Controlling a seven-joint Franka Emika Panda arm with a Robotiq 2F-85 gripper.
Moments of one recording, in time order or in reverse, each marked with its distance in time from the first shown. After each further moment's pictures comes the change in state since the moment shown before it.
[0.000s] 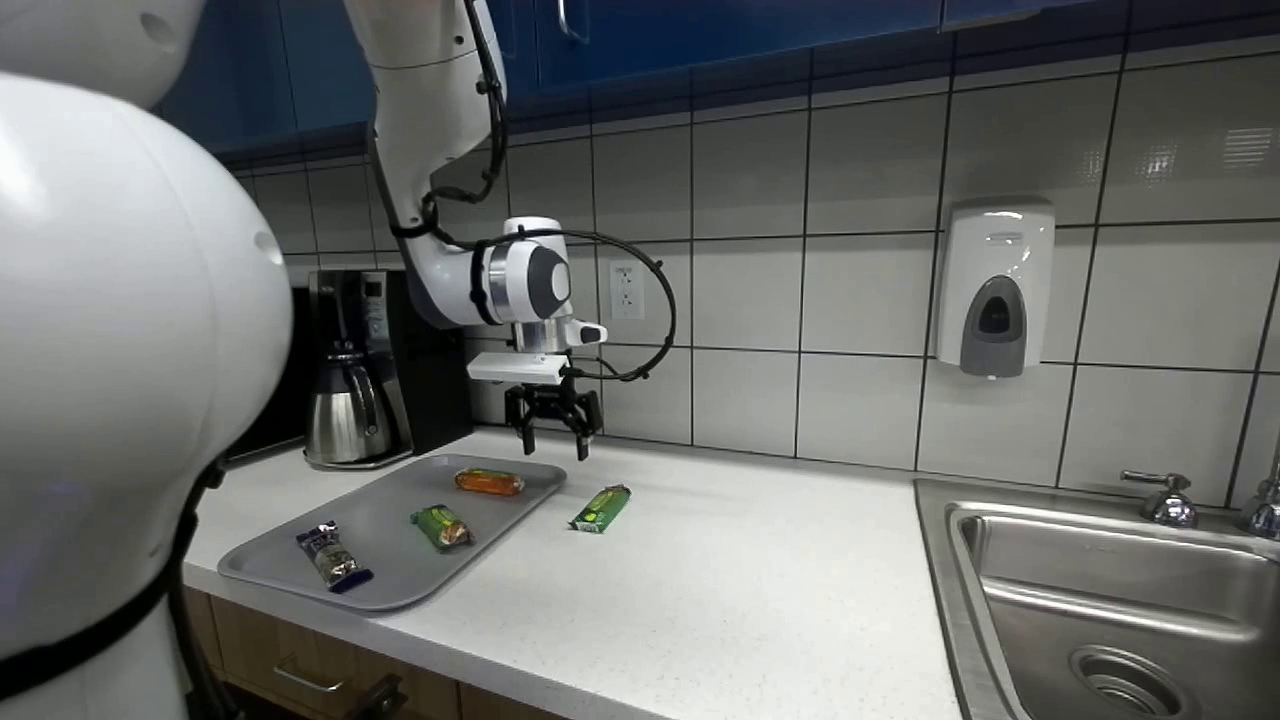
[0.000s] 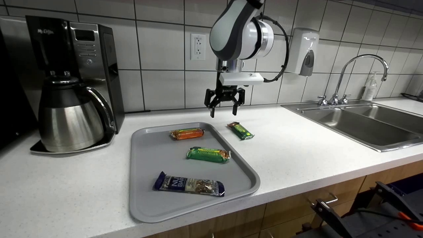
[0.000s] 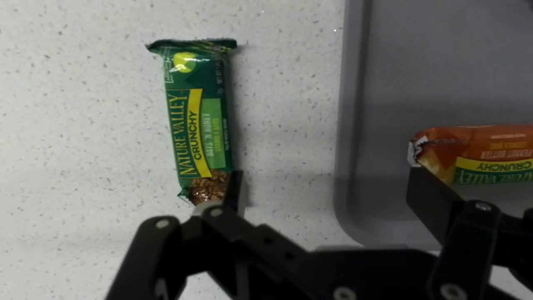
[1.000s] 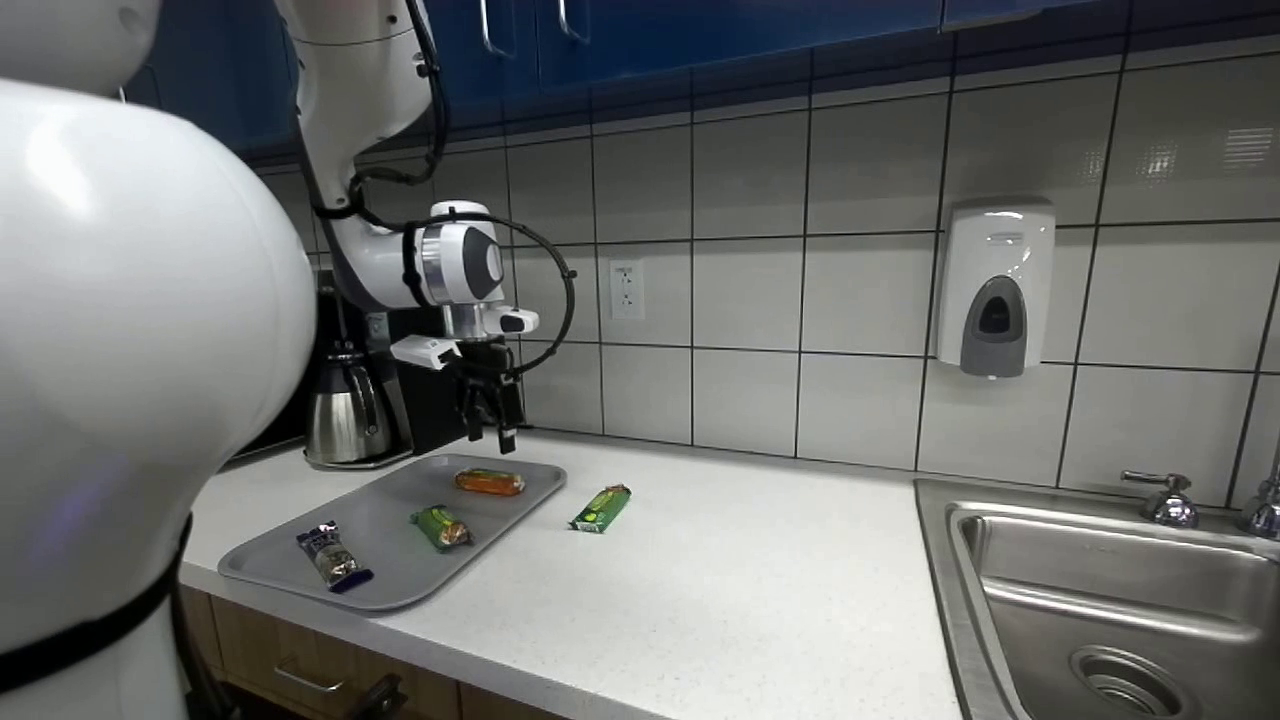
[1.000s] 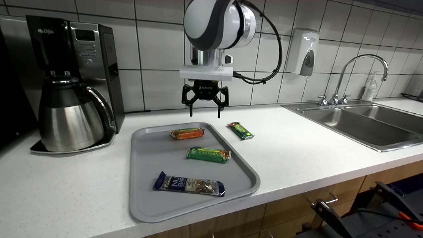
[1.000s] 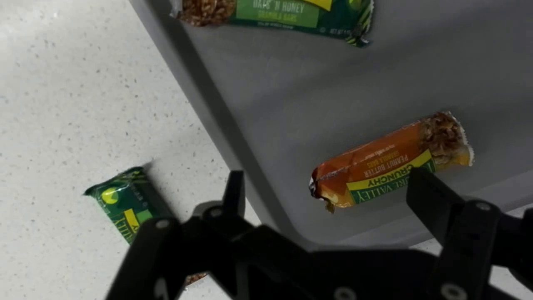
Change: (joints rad) arm 0.160 -0.049 0.001 -0.006 -0.024 -0.085 0.595
